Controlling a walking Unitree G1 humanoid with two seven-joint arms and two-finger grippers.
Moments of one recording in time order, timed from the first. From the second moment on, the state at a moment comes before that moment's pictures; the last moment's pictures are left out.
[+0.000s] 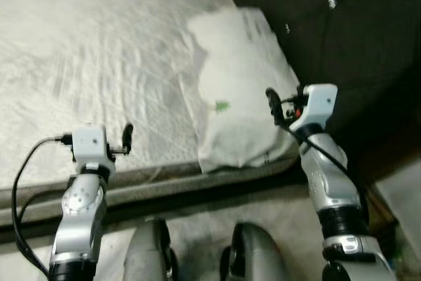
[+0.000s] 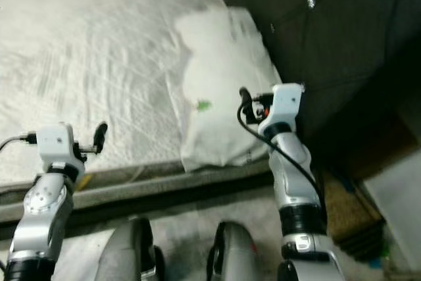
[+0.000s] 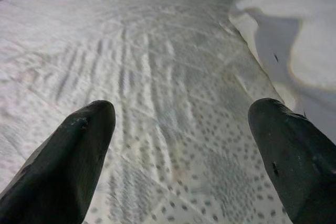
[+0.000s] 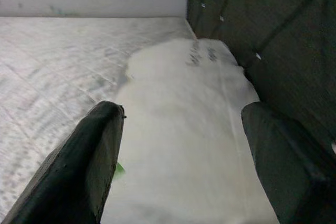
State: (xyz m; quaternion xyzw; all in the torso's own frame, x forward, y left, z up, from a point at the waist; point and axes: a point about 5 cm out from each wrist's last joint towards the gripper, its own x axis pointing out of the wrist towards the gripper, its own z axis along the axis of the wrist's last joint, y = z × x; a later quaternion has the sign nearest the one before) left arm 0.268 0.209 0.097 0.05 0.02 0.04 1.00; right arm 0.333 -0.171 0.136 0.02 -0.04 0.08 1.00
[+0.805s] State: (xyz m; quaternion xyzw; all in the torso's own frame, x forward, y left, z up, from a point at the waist) left arm 0.269 0.204 0.092 0.04 0.03 0.02 1.00; right arm 0.303 -0.157 0.113 0.01 0.00 0.10 1.00
